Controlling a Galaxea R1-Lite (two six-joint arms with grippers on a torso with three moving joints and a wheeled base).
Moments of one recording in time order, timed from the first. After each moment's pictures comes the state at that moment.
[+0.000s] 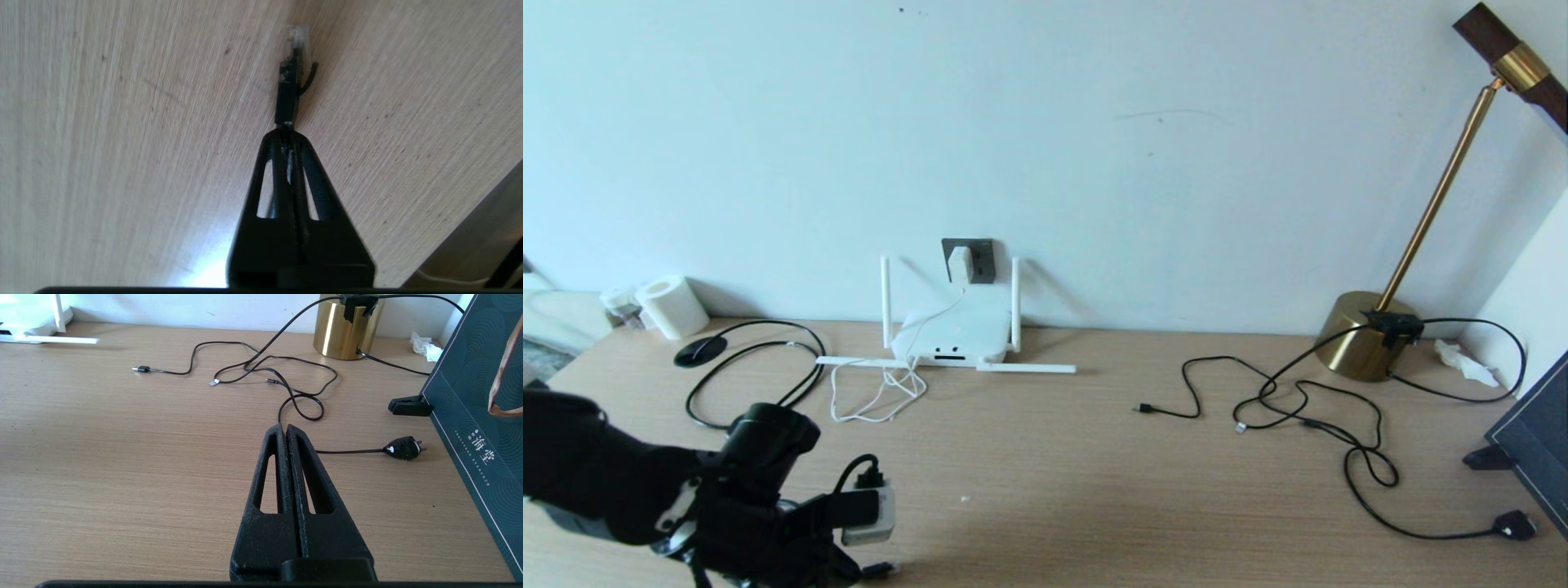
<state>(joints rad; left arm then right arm) -0.12 1.83 -0.60 0.01 -0.17 1.12 0.00 0.00 0.00 -0.01 0.01 0.00</state>
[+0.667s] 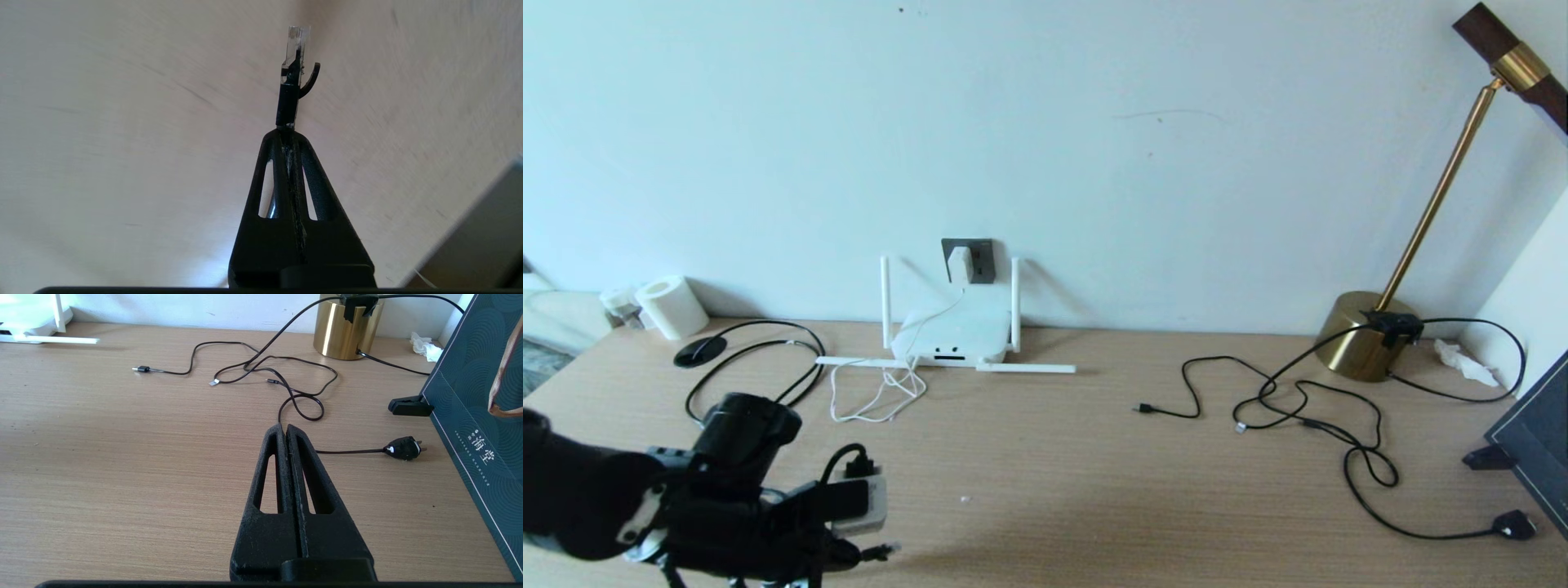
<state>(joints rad) -0.13 1.72 -0.57 -0.04 -0.20 1.12 0.00 0.00 0.00 -0.01 0.01 0.00</state>
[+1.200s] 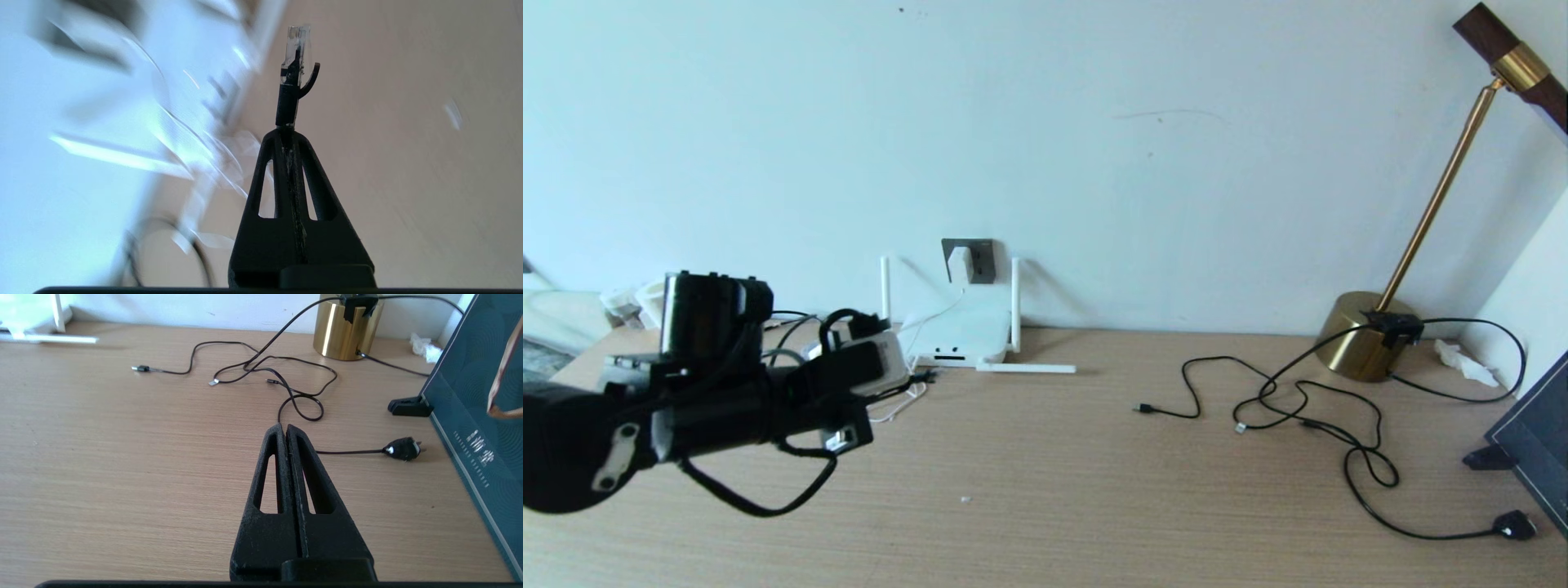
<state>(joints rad) -0.23 1.63 -0.79 -0.35 -0.22 1.10 0.00 0.00 0.00 -0.01 0.00 0.00</state>
